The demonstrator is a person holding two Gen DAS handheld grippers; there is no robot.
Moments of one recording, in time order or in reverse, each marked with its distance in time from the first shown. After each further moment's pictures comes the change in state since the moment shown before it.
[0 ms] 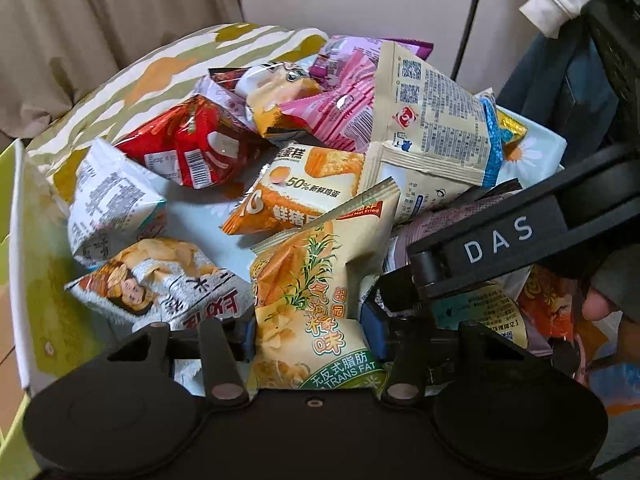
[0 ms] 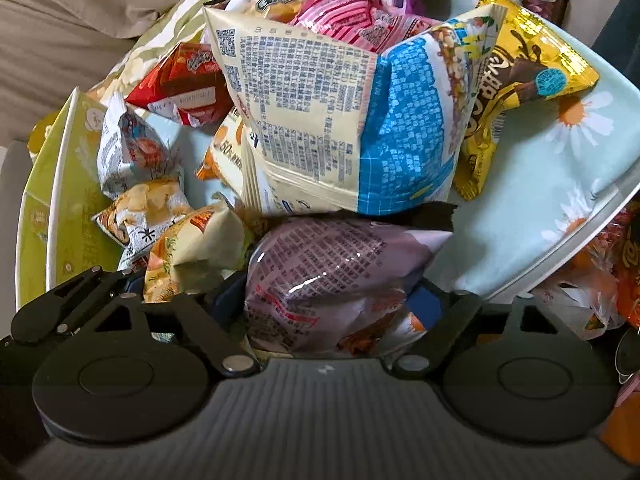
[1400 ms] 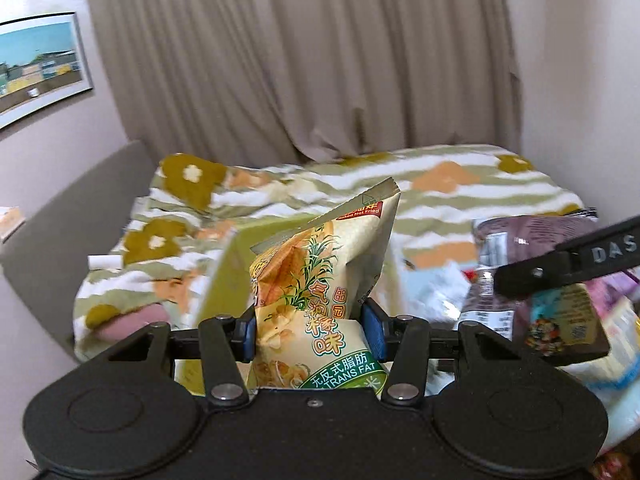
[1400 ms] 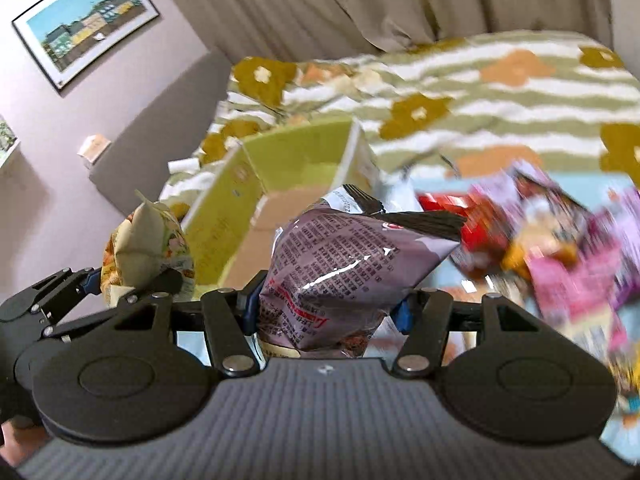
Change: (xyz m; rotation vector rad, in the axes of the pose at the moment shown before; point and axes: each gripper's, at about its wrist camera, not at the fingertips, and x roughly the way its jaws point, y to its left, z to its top) left arm -0.201 0.090 -0.018 -0.530 -0.263 0.663; right arm -0.104 0.168 0.042 -0.654 -0.135 0.379
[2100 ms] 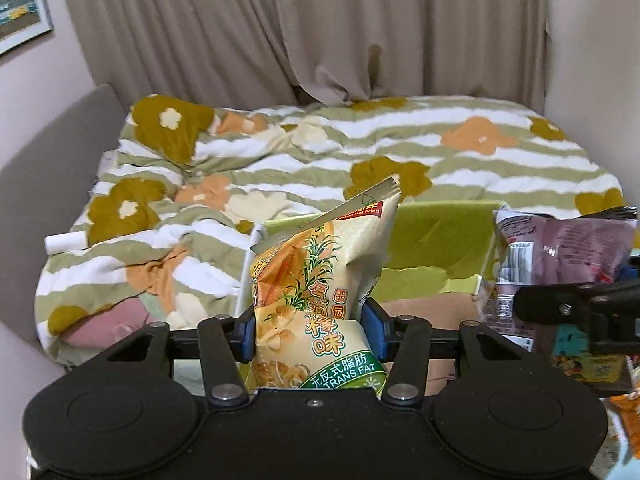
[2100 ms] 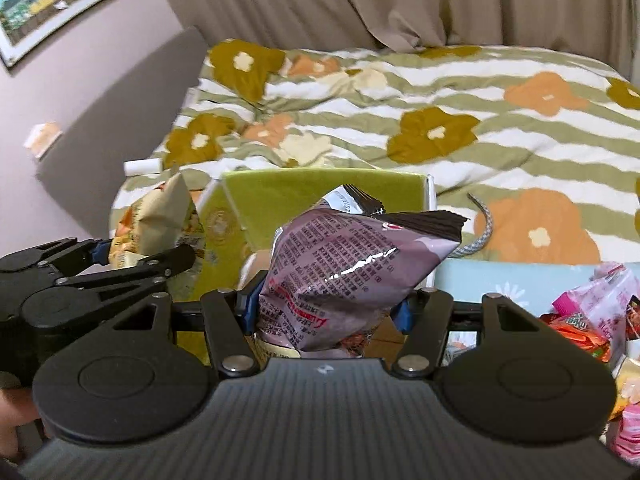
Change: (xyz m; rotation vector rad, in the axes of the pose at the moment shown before) left arm 0.210 0.091 0.046 0.017 0.203 -0.098; right arm 0.190 0.067 0.089 -0.025 0.063 -0.159
